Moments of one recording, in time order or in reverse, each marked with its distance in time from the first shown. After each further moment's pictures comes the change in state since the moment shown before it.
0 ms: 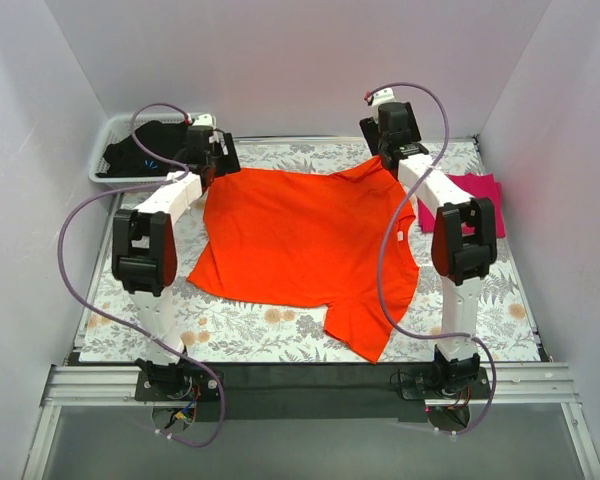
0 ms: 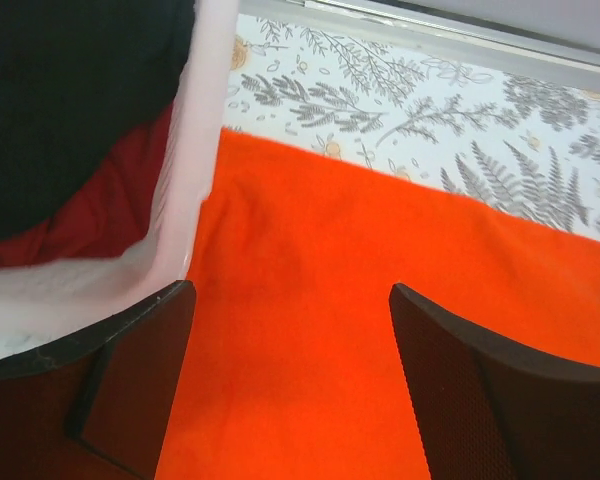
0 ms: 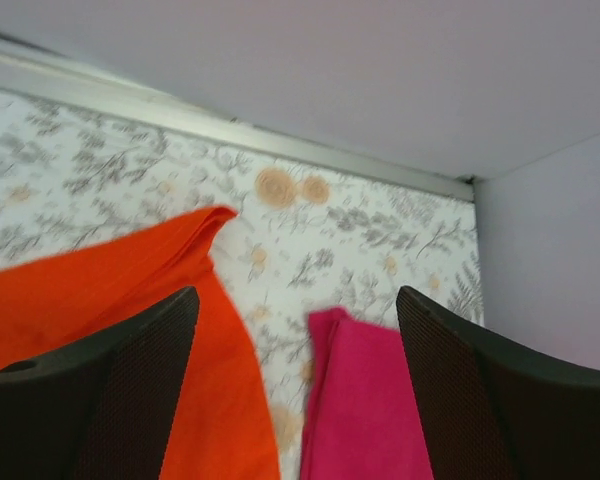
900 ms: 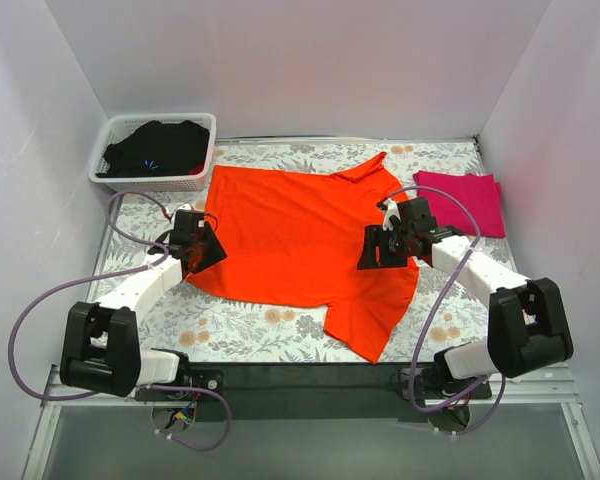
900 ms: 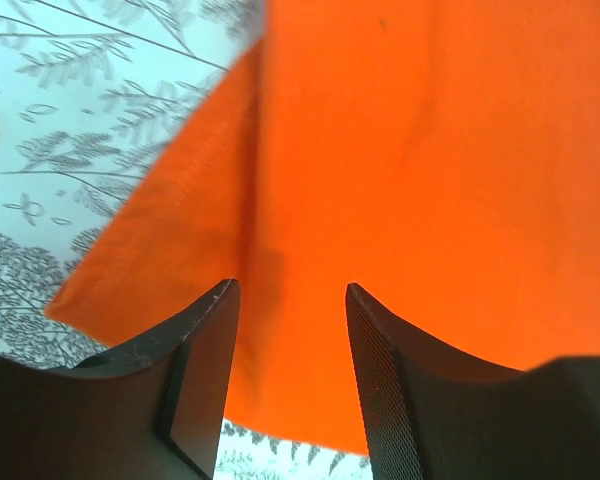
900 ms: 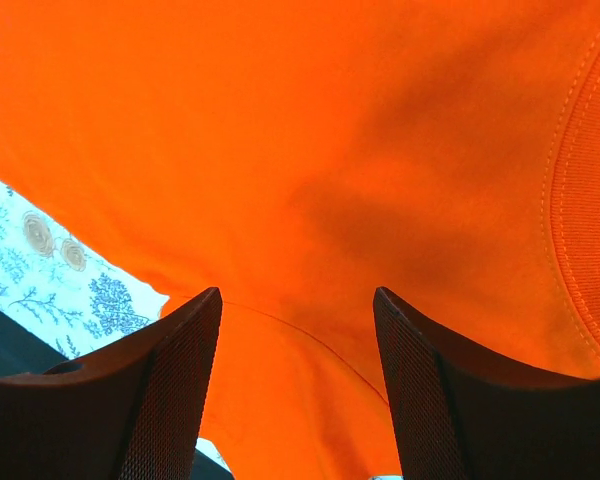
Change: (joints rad) left arm -0.063 -0.722 -0.854 -0.226 0.013 -0.351; right arm 0.035 -0.722 -0.986 -0.346 -0.797 0.566
